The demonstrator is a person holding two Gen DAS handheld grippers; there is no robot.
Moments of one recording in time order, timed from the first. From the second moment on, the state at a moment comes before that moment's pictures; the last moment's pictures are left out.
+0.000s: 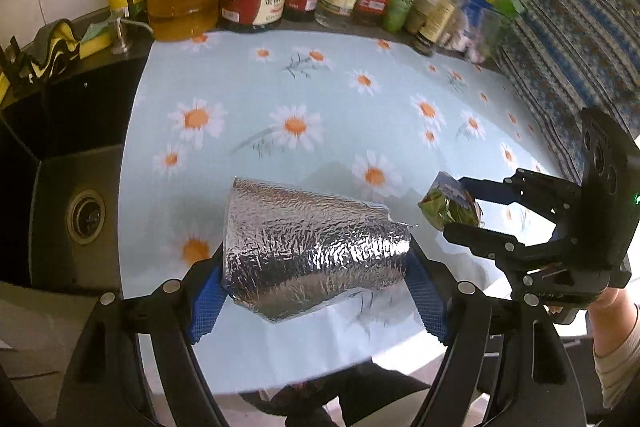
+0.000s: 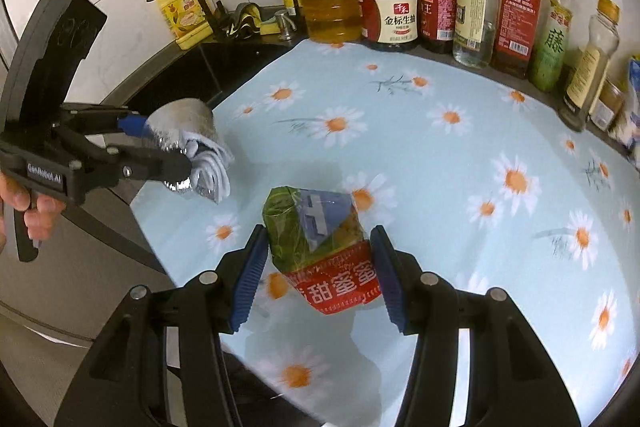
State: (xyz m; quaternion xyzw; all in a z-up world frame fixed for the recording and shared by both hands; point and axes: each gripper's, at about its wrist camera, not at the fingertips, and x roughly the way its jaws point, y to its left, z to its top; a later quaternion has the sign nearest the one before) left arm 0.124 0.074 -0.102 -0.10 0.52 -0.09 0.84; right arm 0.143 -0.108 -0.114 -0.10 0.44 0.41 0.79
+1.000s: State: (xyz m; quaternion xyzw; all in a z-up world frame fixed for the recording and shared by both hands) left arm -0.025 0.078 -0.181 -0.11 0.58 -0.15 0.79; right arm -0.011 -0.079 -0.168 -0.05 0.49 0.41 0.77
